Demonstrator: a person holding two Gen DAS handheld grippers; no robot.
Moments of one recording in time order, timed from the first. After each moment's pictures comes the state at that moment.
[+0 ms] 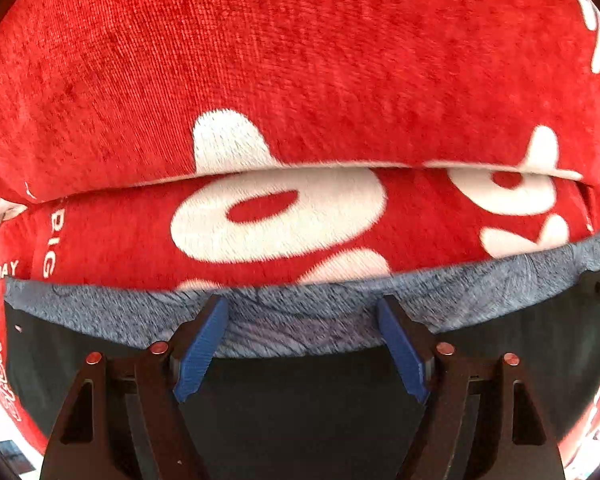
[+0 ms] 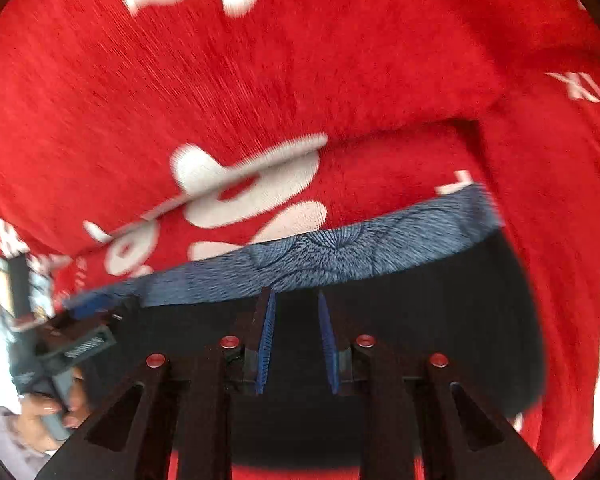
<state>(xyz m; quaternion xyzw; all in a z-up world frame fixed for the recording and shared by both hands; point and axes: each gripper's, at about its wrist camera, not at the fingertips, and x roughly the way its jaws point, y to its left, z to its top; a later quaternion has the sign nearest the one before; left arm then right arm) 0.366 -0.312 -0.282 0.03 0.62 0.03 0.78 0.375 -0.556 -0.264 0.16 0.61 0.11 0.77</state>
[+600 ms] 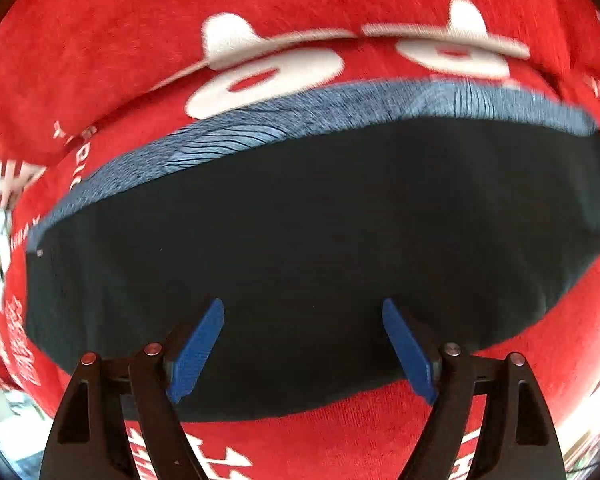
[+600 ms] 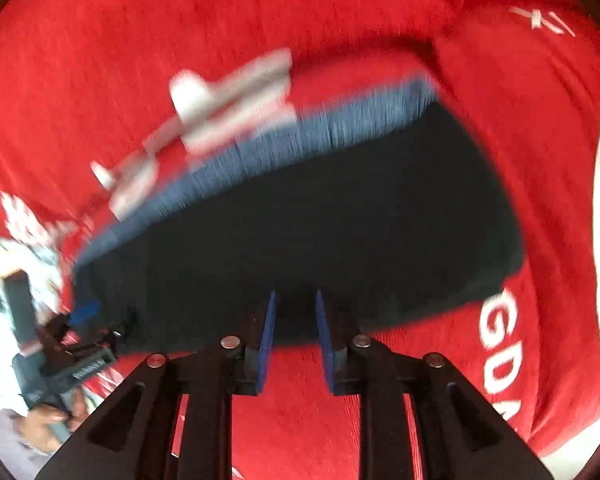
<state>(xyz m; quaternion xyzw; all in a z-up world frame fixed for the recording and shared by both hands) 0.261 -0.335 -0.261 0.07 0.66 0.02 0.75 0.293 -0.576 -0.264 0.18 0.65 0.11 0.73</state>
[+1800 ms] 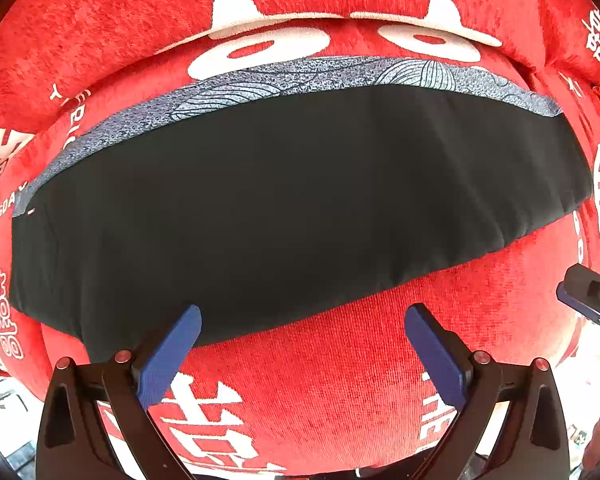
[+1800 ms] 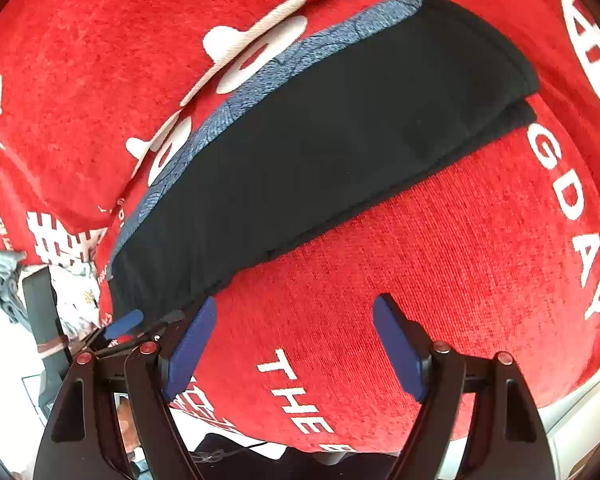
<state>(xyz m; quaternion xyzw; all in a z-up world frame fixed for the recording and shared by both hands) 0.231 -0.329 -0.238 0.03 0.70 -0.01 0.71 0.226 -0.528 -0.249 0.30 0.65 0.10 0.69</state>
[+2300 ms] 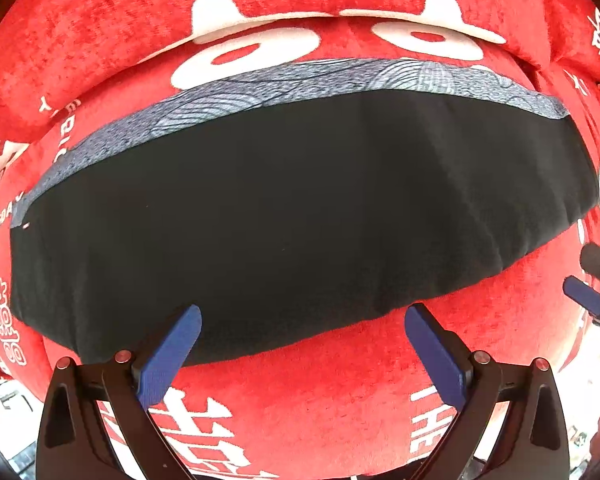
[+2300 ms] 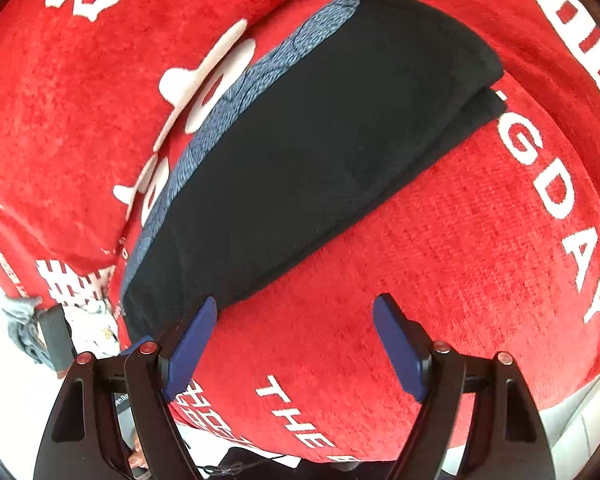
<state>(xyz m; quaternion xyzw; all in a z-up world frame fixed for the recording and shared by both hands) 0.257 -0.340 -0.249 0.04 0.71 -0.02 0.70 0.232 -0.572 -0.259 0.37 0.64 0.07 0.67</state>
